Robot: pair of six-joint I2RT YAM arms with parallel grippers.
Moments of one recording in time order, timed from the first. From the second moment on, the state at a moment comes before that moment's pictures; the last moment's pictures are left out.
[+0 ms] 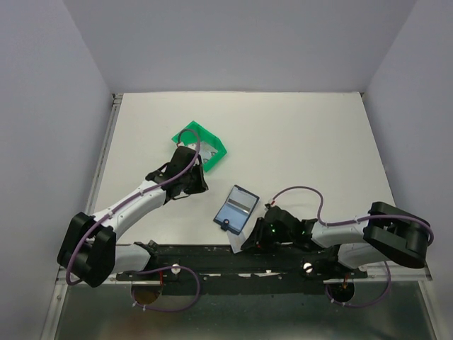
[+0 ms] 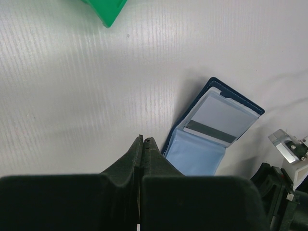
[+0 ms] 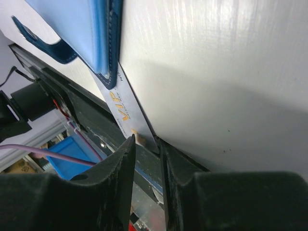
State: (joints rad) left arm -0.52 1.26 0.76 -0.34 0.09 -0.61; right arm 1.09 1.36 0.26 0.31 -0.19 1.38
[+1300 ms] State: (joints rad) left arm -0.52 1.10 0.72 -0.33 0.10 -0.65; right arm 1.19 1.12 0.33 0.20 -0.28 1.18
